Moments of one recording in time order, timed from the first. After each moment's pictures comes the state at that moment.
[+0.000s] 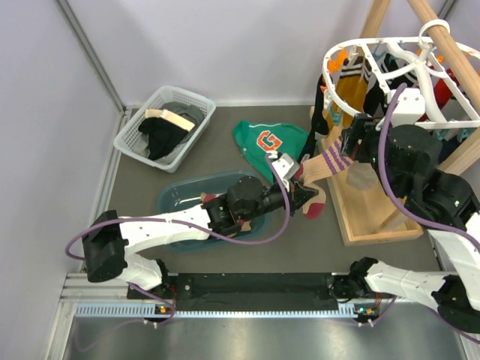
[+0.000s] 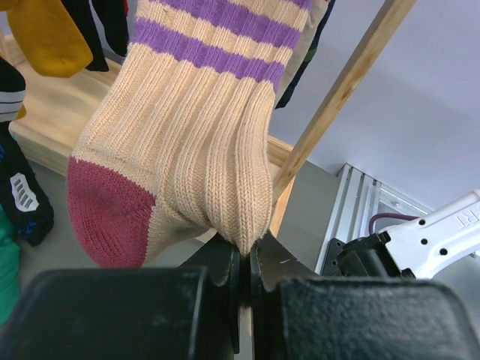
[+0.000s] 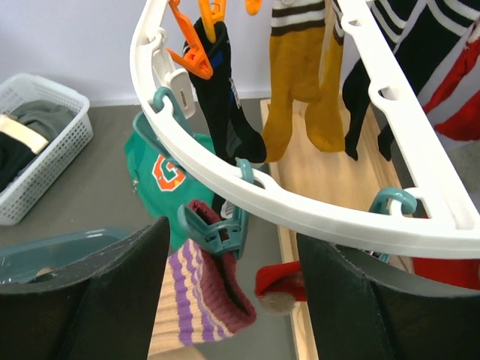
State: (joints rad) left arm -1.17 1.43 1.03 0.43 -0.02 -0.32; right arm 0.75 0.97 1.62 -0.88 0.70 0.25
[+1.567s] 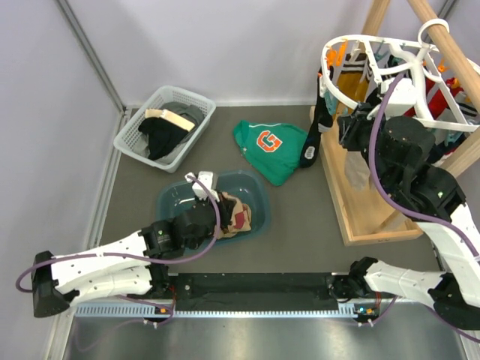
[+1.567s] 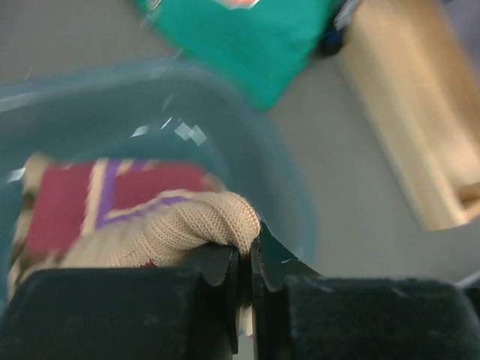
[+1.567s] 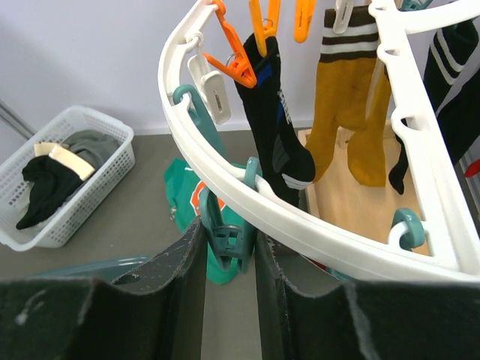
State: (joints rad) left arm -1.15 0.85 0.68 -0.15 -0.62 -0.63; right arm 0.72 1.01 1.58 -0.68 0.60 0.23
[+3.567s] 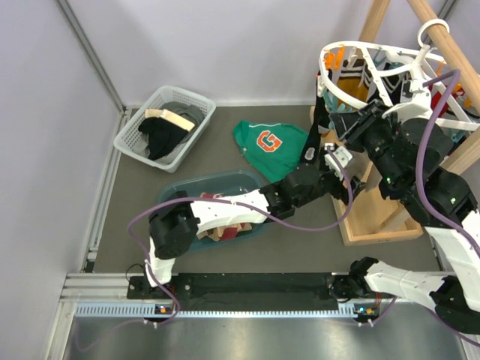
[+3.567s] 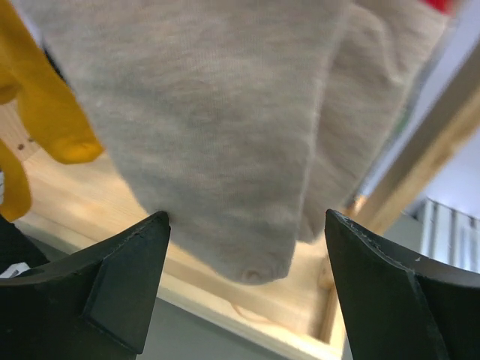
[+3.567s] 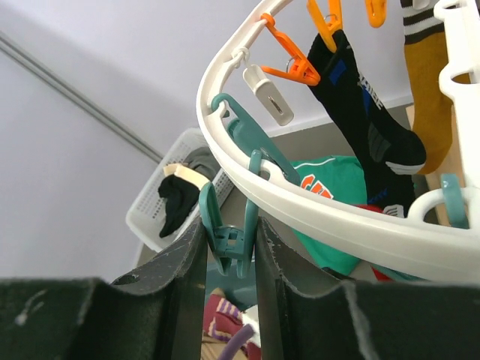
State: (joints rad) left arm -1.19 1.92 1.51 0.46 -0.08 -0.11; right arm 0.71 0.99 1.61 -0.66 0.45 0.58
